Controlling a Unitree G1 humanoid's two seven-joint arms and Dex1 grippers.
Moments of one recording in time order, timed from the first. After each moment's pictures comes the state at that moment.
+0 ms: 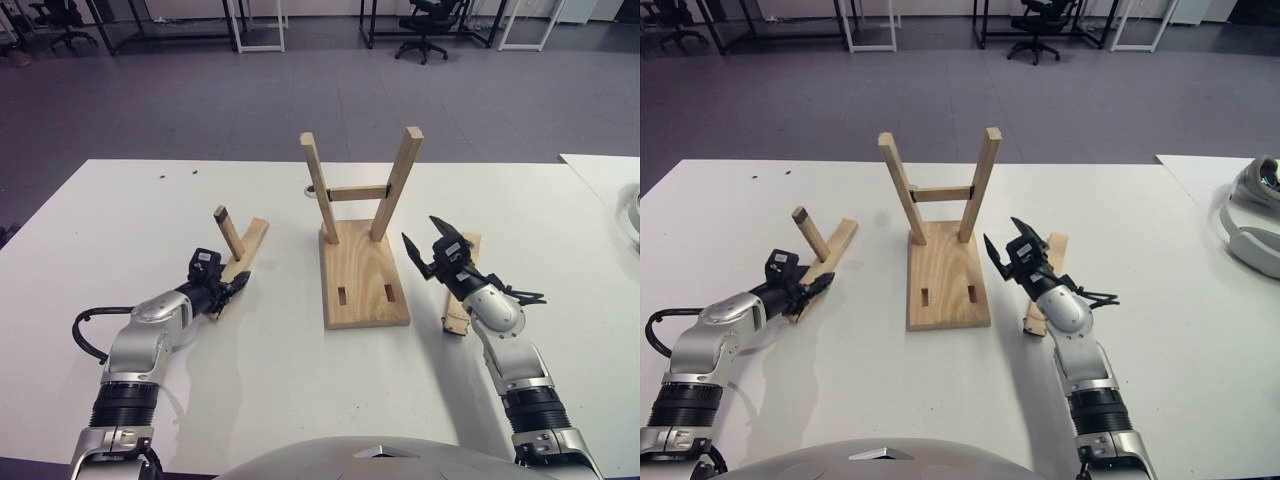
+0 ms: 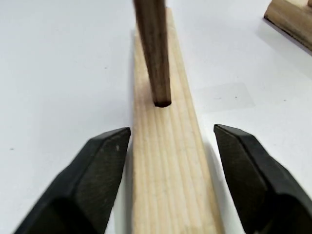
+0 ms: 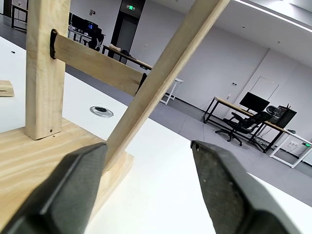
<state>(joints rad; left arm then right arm) -0.08 0.48 0.07 0.03 -0.26 0.56 -0.47 -0.08 -0.30 0.04 0.07 -0.04 -0.16 0.33</state>
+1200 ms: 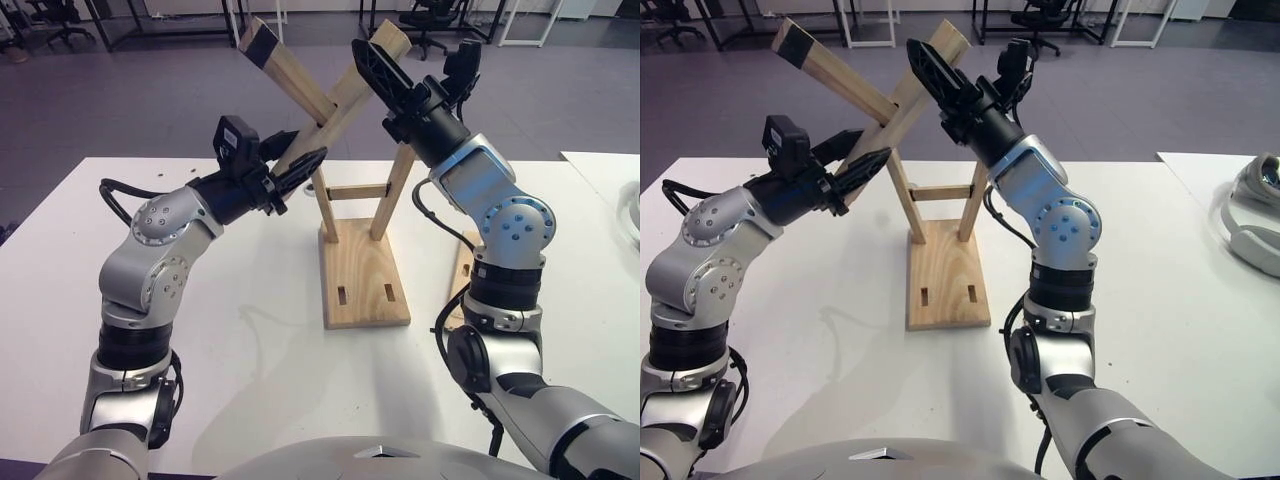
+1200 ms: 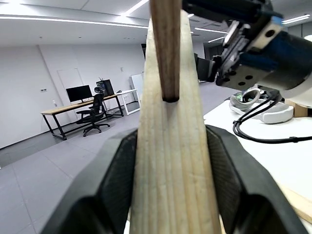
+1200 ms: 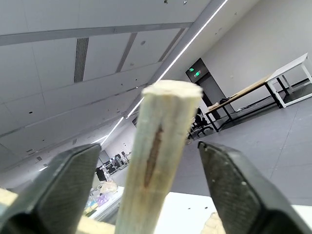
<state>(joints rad) -0.46 0.47 0.03 -0.40 -0.56 0.52 -0.57 -0.78 -0.06 -0.22 -0.13 1.13 0.75 0.01</state>
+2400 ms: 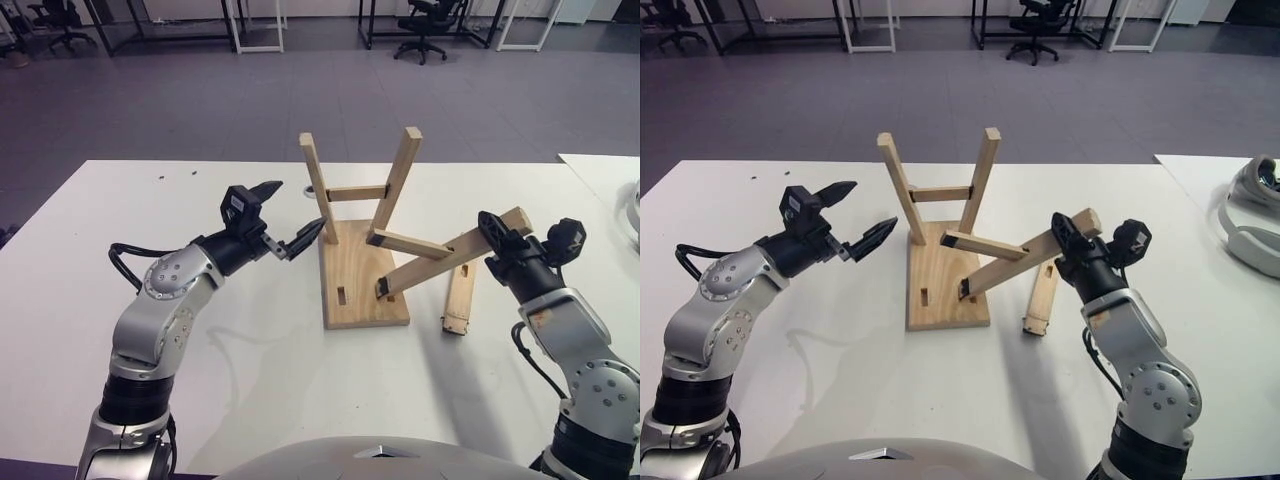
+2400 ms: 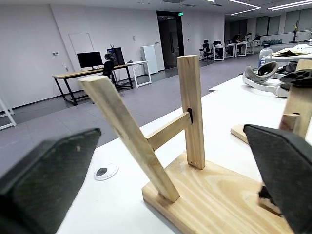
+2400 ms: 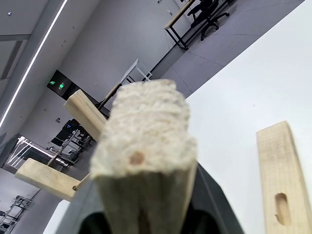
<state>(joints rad) -0.17 0.43 0.02 -0.46 -0.46 0.47 -0.53 0.05 -0.25 -0.44 -0.59 1.34 0.72 -0.37</state>
